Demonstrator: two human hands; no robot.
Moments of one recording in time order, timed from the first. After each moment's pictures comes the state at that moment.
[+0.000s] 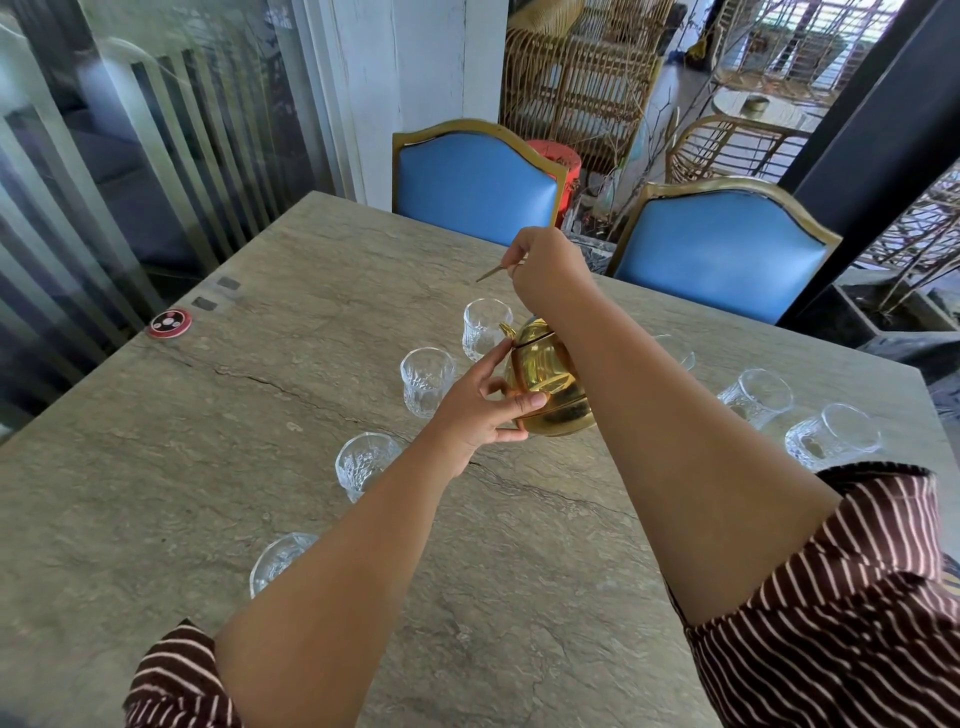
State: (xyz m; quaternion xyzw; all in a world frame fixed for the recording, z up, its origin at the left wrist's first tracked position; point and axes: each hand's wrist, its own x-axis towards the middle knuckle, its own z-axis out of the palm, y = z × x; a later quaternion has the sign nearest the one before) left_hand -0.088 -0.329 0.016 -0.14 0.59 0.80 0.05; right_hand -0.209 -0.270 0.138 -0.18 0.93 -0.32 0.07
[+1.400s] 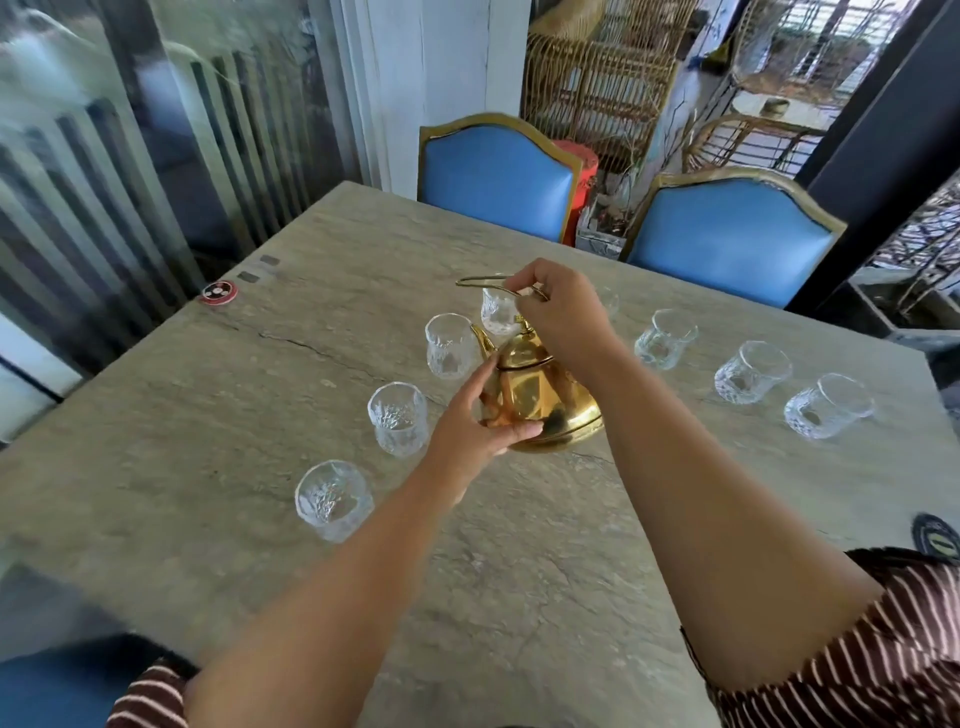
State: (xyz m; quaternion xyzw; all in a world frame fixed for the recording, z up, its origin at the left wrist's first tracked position) left_hand 0.010 -0.299 0.015 -0.18 0.66 0.73 -0.05; right_hand -0.100 -0.218 0.124 -0.21 0.86 -0.46 0.07
